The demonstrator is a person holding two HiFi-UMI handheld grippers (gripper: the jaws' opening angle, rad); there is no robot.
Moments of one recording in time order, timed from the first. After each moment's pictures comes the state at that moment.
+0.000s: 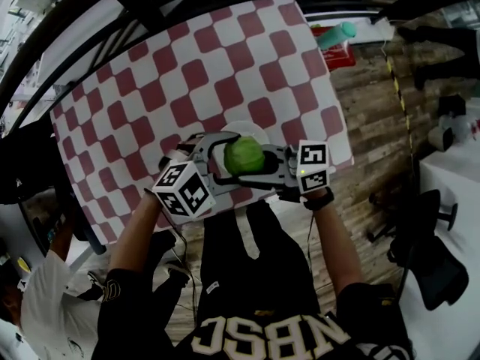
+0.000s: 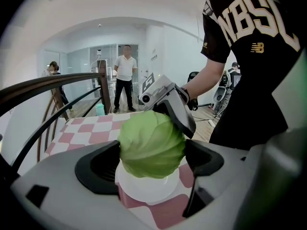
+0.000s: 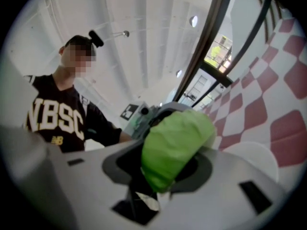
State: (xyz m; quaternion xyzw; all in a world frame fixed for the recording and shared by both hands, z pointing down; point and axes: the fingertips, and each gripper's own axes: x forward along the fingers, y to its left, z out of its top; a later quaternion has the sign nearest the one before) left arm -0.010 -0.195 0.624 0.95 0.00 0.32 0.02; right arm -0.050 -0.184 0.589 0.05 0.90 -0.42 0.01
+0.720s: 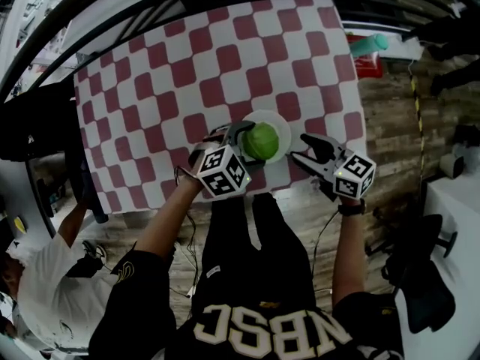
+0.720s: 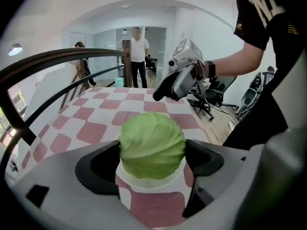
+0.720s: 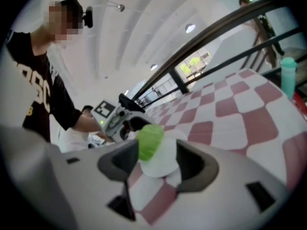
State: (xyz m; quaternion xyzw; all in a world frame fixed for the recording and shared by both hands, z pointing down) left arm -0.021 -0.197 0.705 0.90 -0.14 0.40 0.10; right arm 0.049 -0.211 0.661 -0.17 0.91 -0.36 -0.15
